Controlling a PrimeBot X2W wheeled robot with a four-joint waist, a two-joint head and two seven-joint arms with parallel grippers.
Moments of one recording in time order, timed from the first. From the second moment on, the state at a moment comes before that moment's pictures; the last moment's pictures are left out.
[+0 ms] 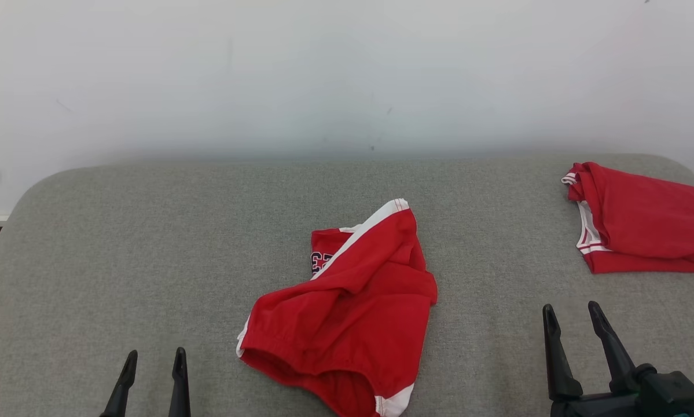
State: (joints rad) left arm 0.08 0.08 0.02 0.12 -0.19 -0.13 -0.26; right arm 0.05 -0.10 0.03 0.09 0.20 0.13 -0.26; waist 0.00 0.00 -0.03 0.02
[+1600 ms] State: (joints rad) left arm -0.44 0.08 -0.80 0.50 -0.41 -0.13 -0.26; right arm -0.05 -0.09 0.05 0.13 0.19 0.13 -0.26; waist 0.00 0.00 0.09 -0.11
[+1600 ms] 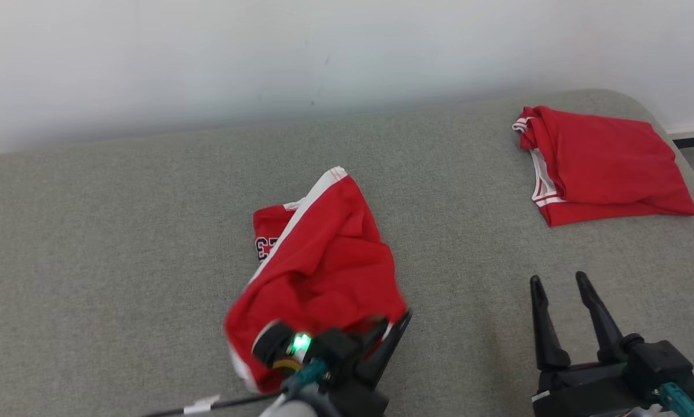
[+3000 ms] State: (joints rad) left arm -0.08 0.29 -0.28 0.43 -0.51 -0.05 -0.26; right arm -0.01 -0.10 -0.04 0.18 0.17 0.13 -0.26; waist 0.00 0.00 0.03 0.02
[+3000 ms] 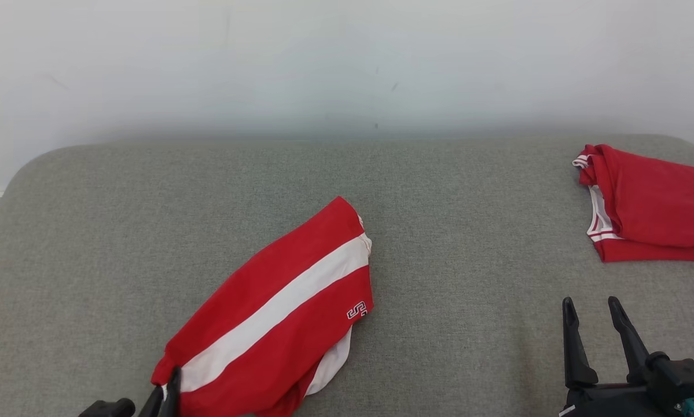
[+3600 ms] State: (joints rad) left arm 0.01 0.21 -0.06 0.27 -0.39 -0.04 -0.26; right arm 0.00 -0.09 -0.05 0.18 0.17 0.13 -0.26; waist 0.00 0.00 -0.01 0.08
